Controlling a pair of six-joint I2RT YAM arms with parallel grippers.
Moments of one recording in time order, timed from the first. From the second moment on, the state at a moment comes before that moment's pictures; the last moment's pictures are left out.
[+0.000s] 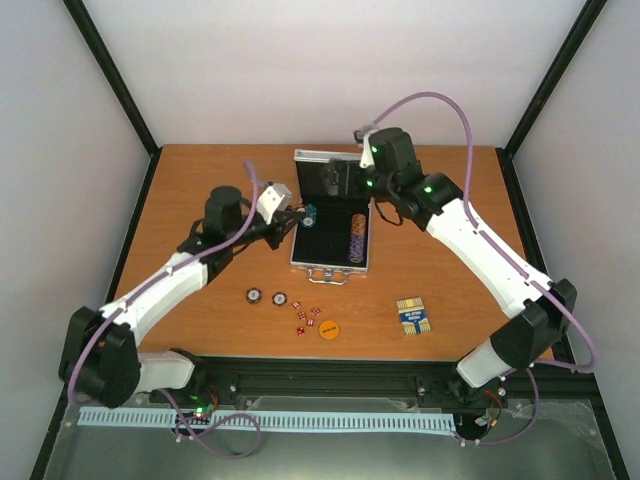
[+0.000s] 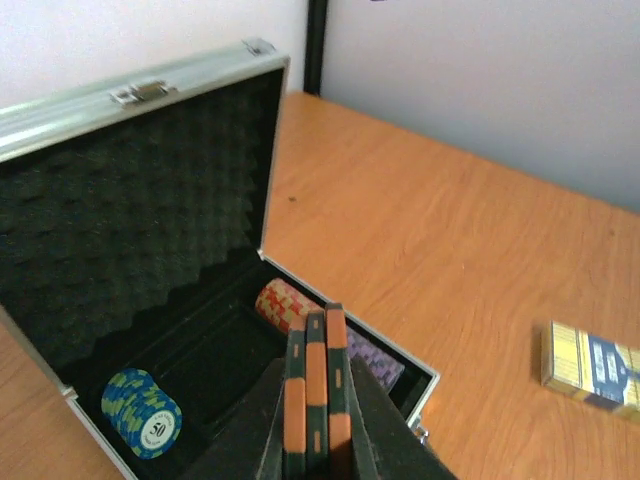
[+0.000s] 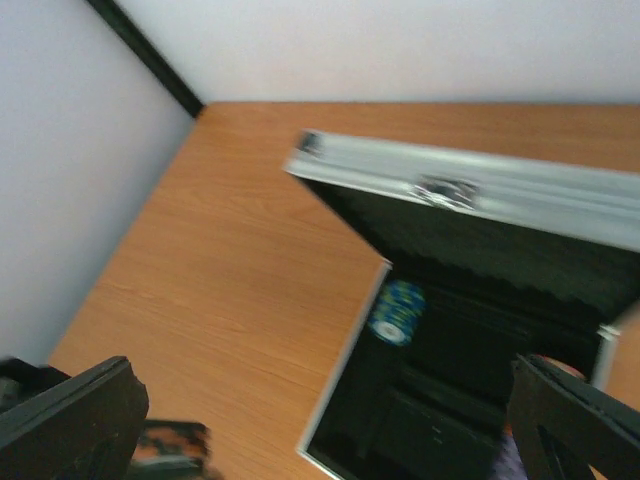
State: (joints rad) left arm -0.42 1.23 0.79 0.17 0.52 0.06; right arm 0.63 1.56 1.66 -0.60 -0.06 0.42
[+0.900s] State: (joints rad) left arm -0.39 1.92 1.40 -0.63 0.49 0.66; right arm 0.40 1.37 1.26 -0.50 -0.05 0.41
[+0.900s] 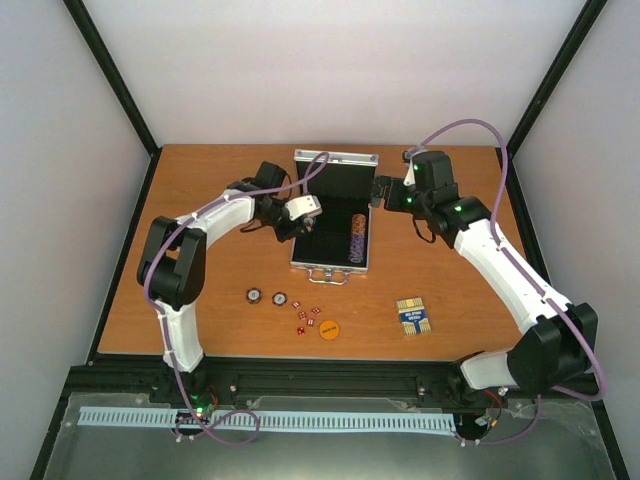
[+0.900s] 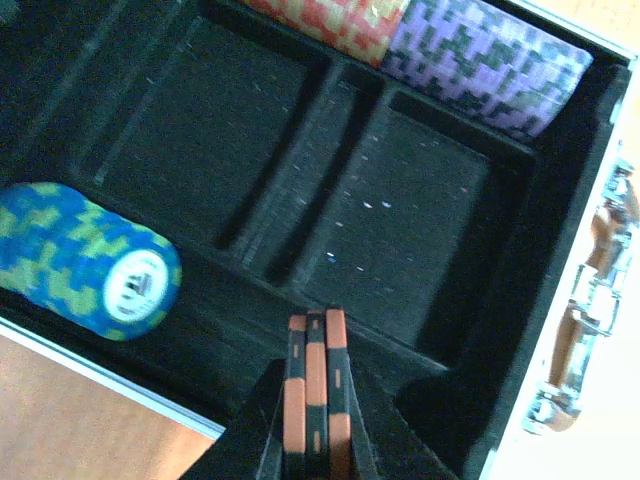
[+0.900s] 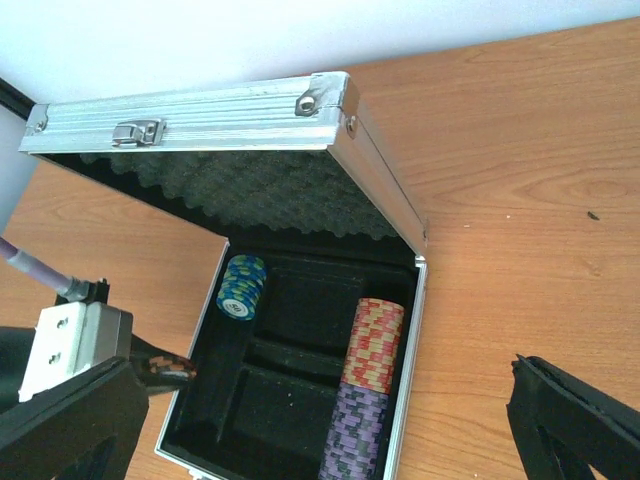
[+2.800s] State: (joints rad) left arm -0.46 2.11 1.53 -0.58 0.13 0.90; right arm 0.31 1.41 1.18 -0.47 -0.13 0.40
